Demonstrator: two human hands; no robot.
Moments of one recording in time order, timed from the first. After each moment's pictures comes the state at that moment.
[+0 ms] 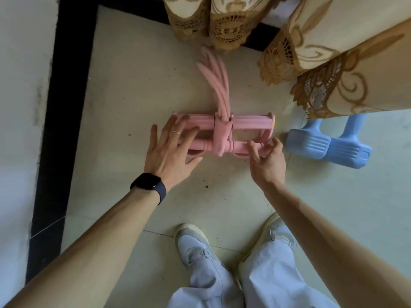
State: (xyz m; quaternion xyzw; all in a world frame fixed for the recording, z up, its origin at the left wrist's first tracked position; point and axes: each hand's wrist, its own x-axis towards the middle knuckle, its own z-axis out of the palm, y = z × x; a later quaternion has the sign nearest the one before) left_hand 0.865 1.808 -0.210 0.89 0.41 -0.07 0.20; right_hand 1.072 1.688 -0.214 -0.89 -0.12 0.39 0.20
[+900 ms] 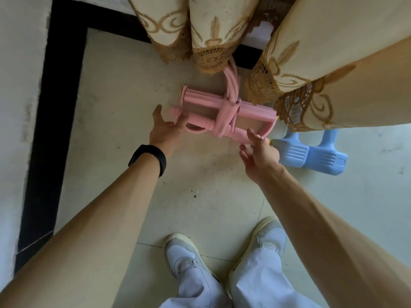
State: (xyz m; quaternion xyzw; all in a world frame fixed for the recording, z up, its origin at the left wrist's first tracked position) left_hand 0.936 1.869 -0.215 0.44 0.69 0.00 0.57; right_hand 1.109 1.741 -0.184 -0.69 0.31 0.46 0.46
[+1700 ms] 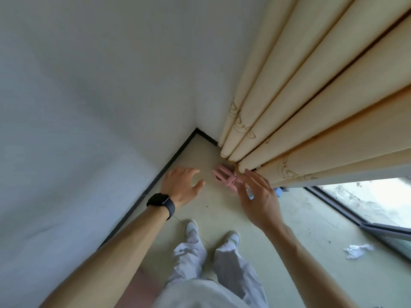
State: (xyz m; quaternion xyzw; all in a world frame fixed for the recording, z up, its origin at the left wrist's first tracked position) left_hand 0.812 1.781 0.455 0.73 0.60 -0.07 0.31; right_hand 1.030 1.710 0.497 -0.69 -0.64 0.21 0.26
